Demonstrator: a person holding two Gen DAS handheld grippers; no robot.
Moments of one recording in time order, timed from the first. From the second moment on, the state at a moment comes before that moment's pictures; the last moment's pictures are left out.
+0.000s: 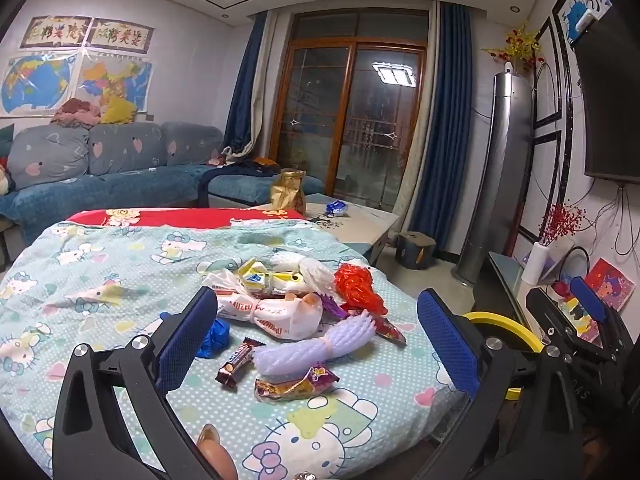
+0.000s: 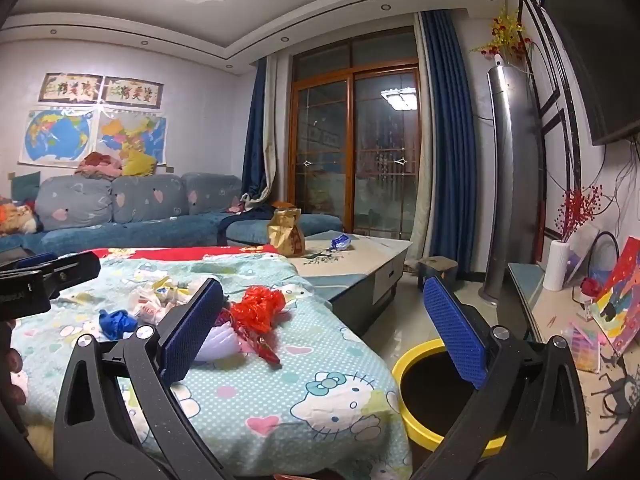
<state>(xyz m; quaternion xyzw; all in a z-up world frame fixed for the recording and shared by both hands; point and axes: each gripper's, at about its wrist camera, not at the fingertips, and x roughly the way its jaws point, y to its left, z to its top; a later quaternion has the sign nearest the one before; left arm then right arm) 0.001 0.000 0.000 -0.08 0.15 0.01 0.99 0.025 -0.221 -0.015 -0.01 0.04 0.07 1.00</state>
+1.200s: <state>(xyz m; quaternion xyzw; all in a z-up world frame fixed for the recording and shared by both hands) -0.004 -0.006 0.000 -0.07 0.14 0.00 0.99 0.025 -0.220 -0.016 -0.01 0.04 0.07 1.00</state>
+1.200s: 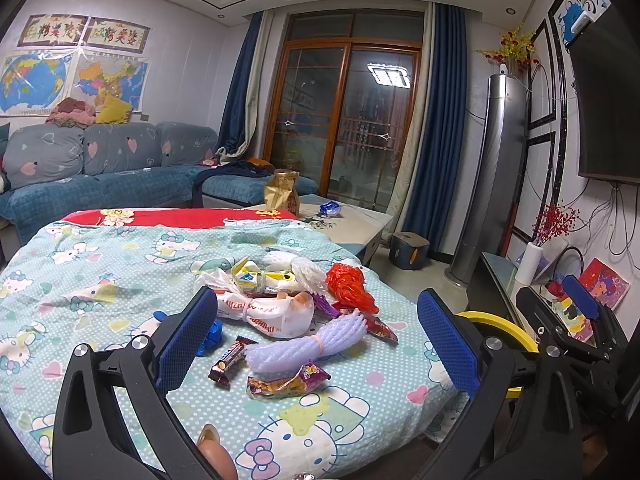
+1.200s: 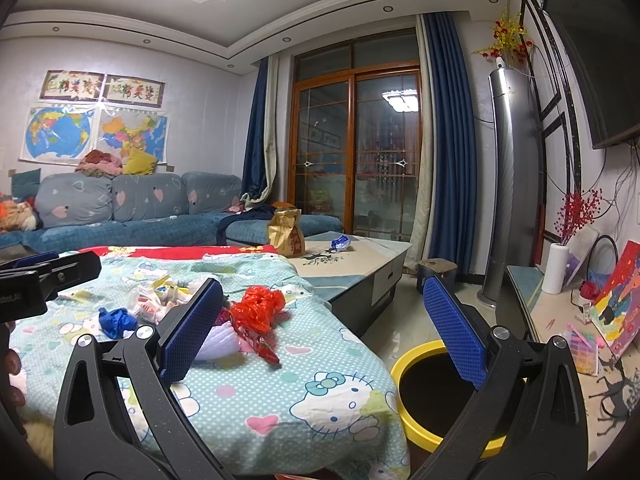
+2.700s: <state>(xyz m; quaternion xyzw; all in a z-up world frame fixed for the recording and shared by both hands) 0.025 0.080 0.001 -0.13 0.15 0.08 0.98 0.076 -0.161 -0.005 -0.05 0.12 0.20 0.97</state>
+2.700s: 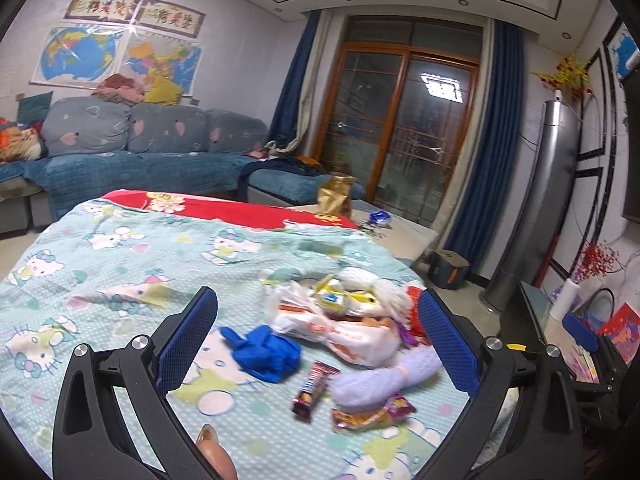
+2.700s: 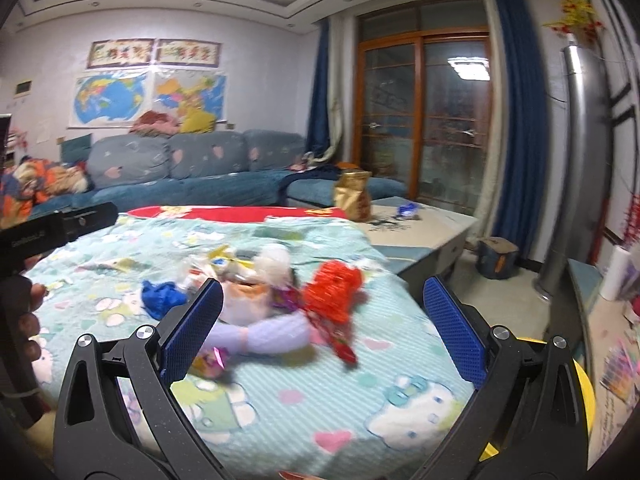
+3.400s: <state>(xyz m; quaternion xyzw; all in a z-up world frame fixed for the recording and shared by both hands) 0.078 0.146 -0.050 -0.15 0.28 0.09 0.94 0.197 -0.077 0.001 -0.07 0.27 0.28 0.92</state>
